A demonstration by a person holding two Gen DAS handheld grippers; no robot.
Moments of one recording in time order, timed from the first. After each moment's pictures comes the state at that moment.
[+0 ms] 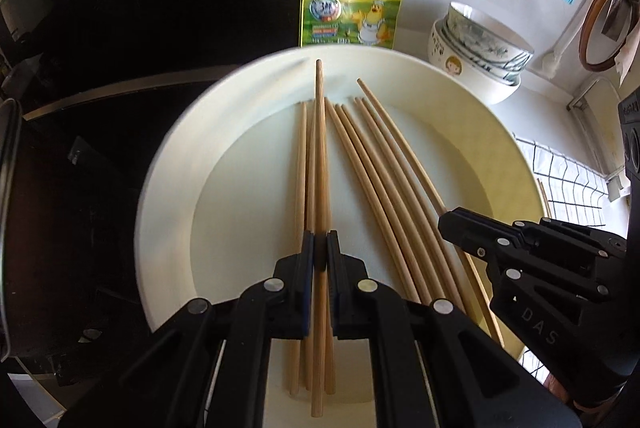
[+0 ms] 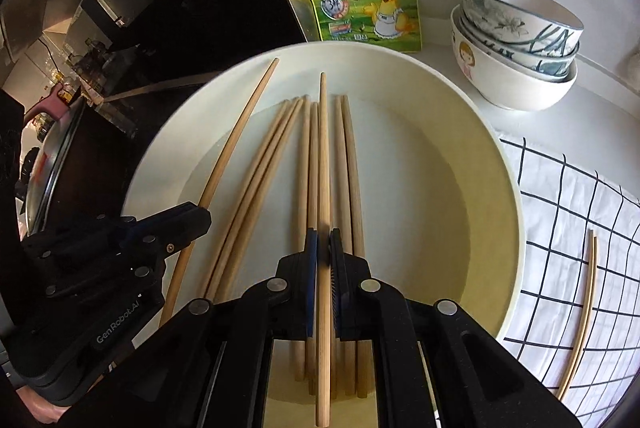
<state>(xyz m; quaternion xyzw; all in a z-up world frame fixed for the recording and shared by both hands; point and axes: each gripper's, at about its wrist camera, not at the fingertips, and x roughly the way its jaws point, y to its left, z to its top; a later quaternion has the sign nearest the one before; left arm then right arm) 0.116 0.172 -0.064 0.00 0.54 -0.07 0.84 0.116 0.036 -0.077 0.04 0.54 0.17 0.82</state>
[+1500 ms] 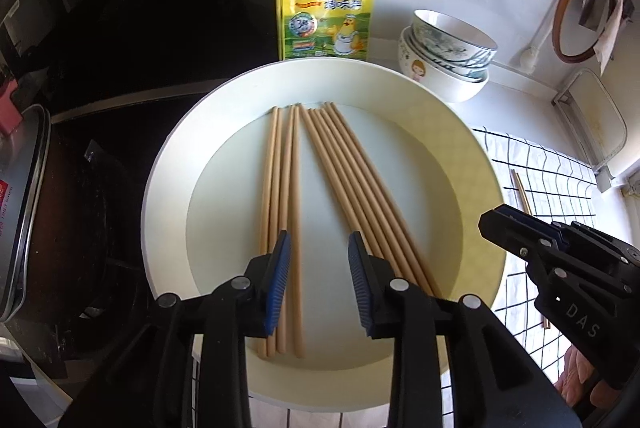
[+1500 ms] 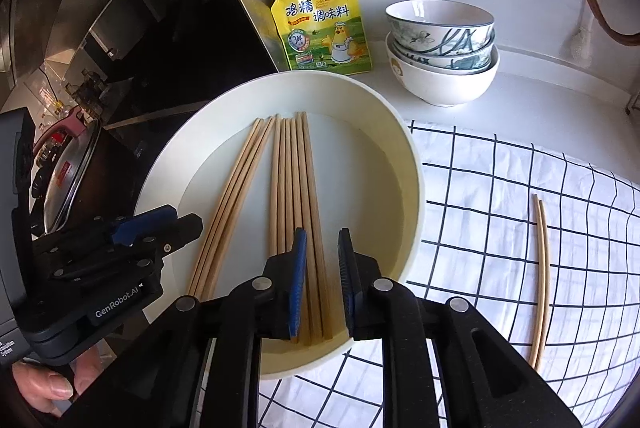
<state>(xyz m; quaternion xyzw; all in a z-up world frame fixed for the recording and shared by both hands) 0.077 0.149 -0.035 0.01 0.52 -0.07 0.85 0.060 -0.020 -0.039 0.07 0.49 0.14 0.86</state>
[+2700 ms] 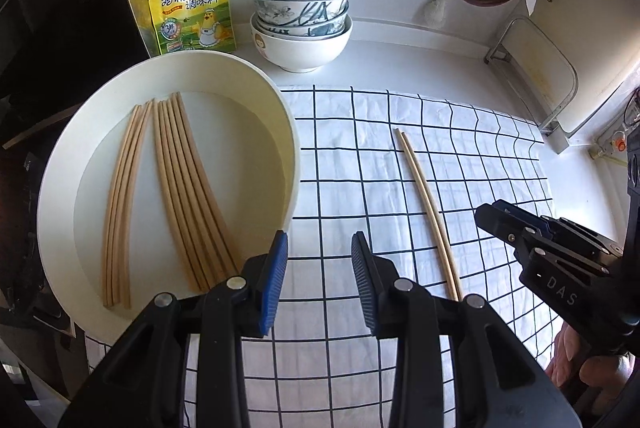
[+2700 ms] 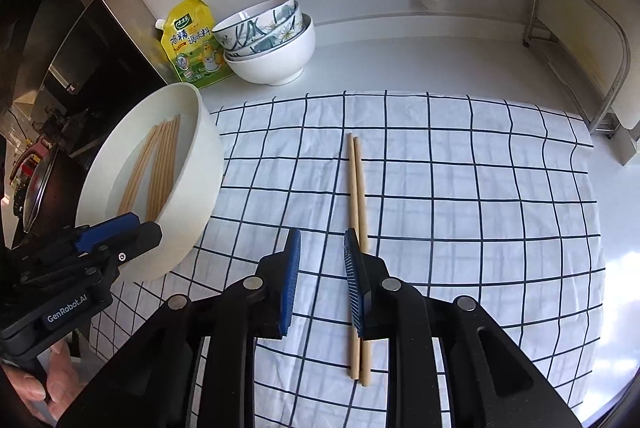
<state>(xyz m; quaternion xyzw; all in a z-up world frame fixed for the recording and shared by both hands) 0.024 -0.002 -0.036 0.02 0.52 -0.13 0.84 -0.001 -0.188 -0.054 0.10 0.49 0.06 0.86</state>
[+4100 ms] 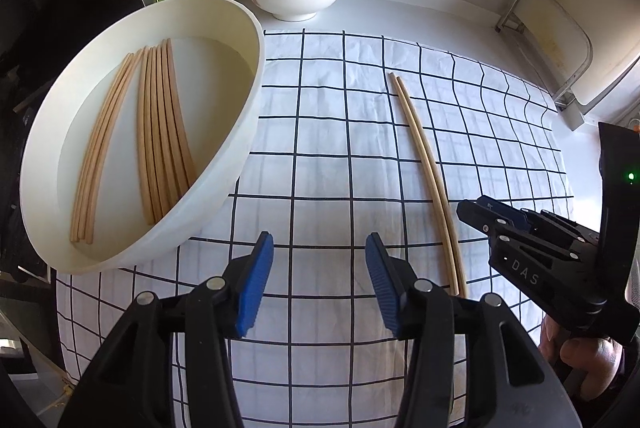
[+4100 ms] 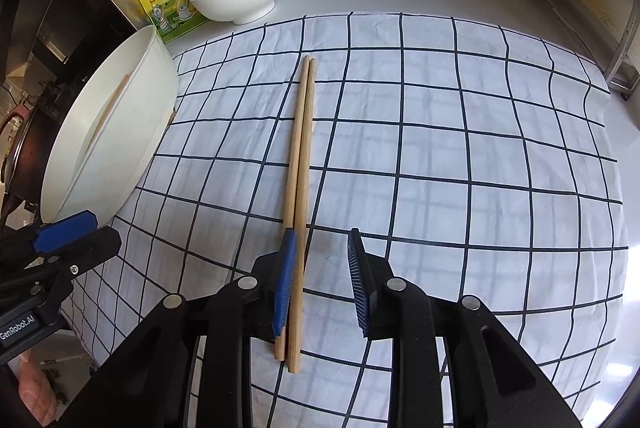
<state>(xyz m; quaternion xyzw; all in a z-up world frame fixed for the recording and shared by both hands) -0.007 -0.028 -0.071 0.03 0.56 -0.10 0.82 -0.010 -0.215 -0.124 0.09 0.54 0.08 0.83</state>
